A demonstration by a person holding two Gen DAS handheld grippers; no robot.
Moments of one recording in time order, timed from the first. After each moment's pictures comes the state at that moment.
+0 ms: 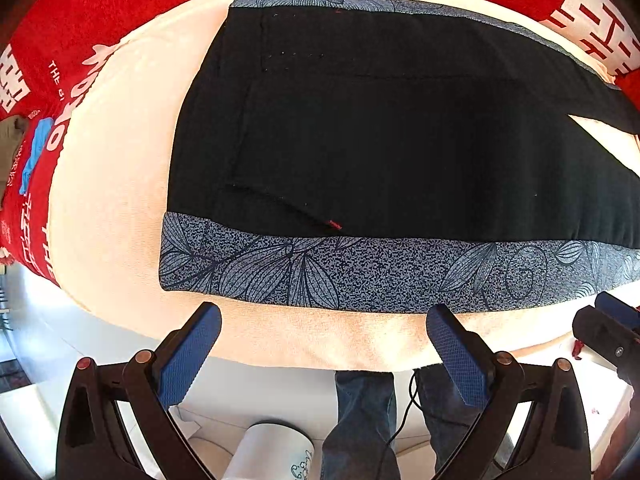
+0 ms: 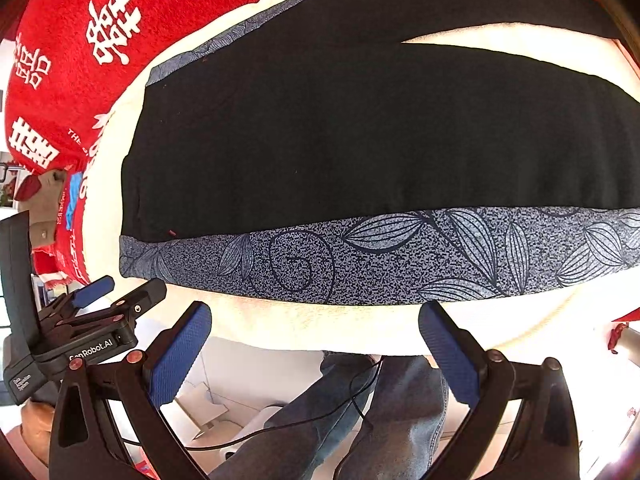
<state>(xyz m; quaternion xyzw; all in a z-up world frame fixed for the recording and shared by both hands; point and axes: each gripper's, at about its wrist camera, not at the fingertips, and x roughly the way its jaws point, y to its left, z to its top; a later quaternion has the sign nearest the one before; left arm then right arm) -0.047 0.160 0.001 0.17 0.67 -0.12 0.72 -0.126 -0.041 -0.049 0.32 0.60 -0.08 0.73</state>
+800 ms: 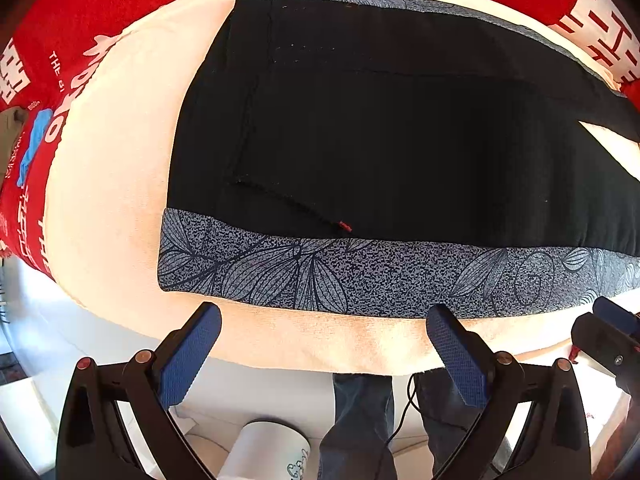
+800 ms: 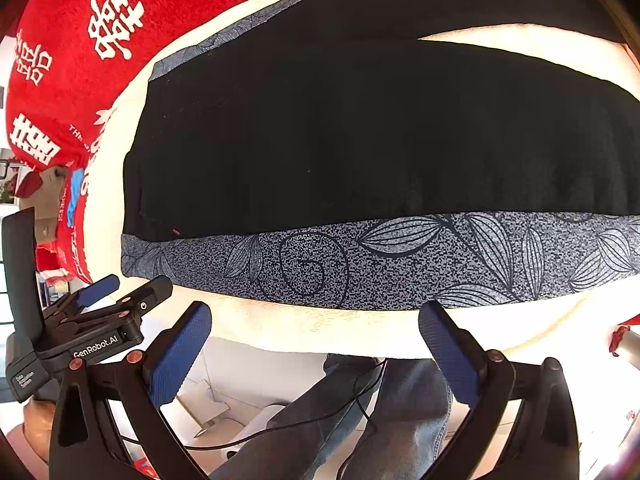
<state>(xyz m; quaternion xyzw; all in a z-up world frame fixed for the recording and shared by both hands) -0.037 0.143 0.002 0.15 0.67 -0.11 0.71 -0.117 -0.036 -0.050 0.31 0.61 -0.07 0.73</state>
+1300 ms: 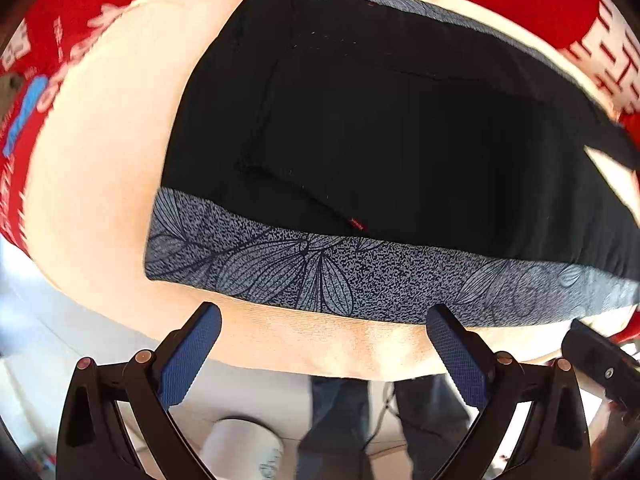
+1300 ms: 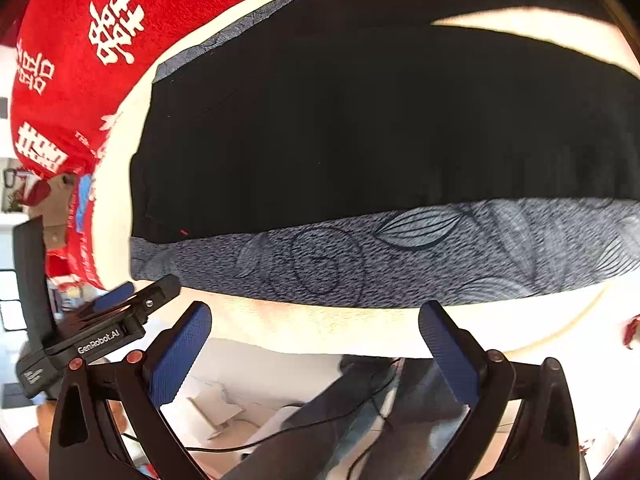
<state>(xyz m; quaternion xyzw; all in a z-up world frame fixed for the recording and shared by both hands) -0.031 0.159 -0.001 0.08 0.69 -0.12 0.71 -0.118 -0.032 -0.060 0.35 0.60 -0.05 0.72</state>
